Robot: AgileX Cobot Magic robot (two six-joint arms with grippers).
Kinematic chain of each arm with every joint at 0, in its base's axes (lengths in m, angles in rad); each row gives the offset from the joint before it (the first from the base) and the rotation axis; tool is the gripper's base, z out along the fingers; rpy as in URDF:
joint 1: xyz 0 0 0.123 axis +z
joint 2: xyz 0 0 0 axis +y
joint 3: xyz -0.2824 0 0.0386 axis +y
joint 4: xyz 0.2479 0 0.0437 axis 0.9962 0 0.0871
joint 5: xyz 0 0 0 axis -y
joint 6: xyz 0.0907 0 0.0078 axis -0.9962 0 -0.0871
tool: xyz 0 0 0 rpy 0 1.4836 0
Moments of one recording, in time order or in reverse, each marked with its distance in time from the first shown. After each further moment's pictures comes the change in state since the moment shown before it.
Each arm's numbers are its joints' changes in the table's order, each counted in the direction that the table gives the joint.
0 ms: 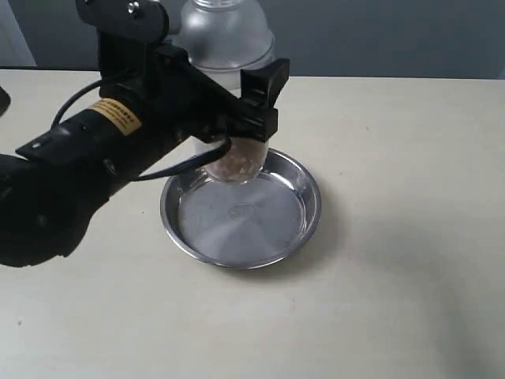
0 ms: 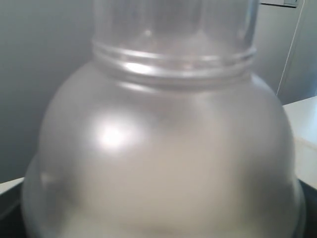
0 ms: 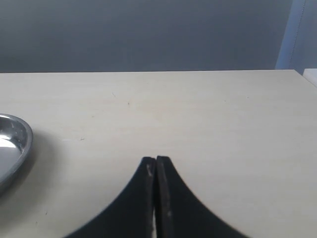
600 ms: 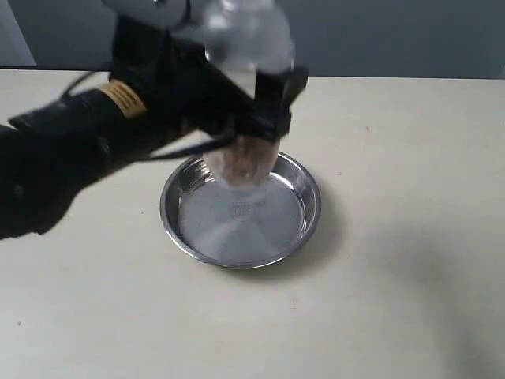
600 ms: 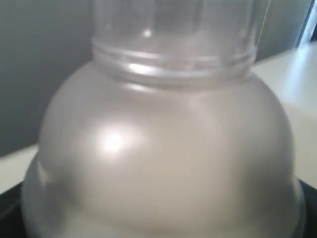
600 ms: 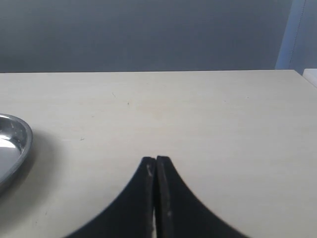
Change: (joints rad) left arm 0.002 -0.040 -0.061 0.039 -0.210 -0.016; right arm 0.000 0.000 0.000 0.000 0.000 0.000
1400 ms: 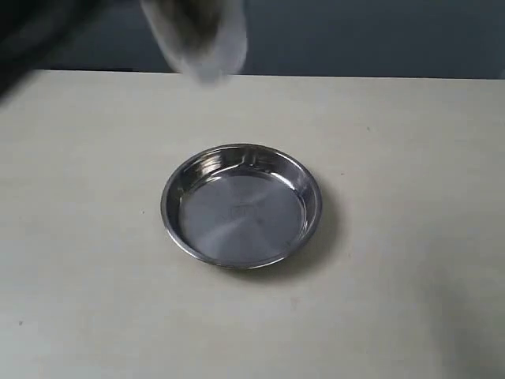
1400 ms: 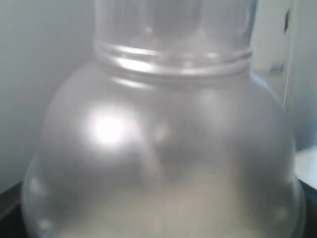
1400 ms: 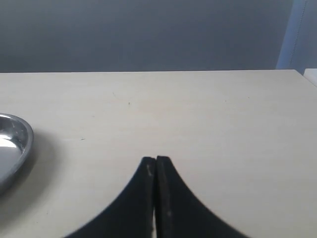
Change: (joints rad) left arm 0.050 -0.151 -0.038 -0.008 0.087 -0.063; right arm 0.000 0.000 0.000 0.000 0.000 0.000
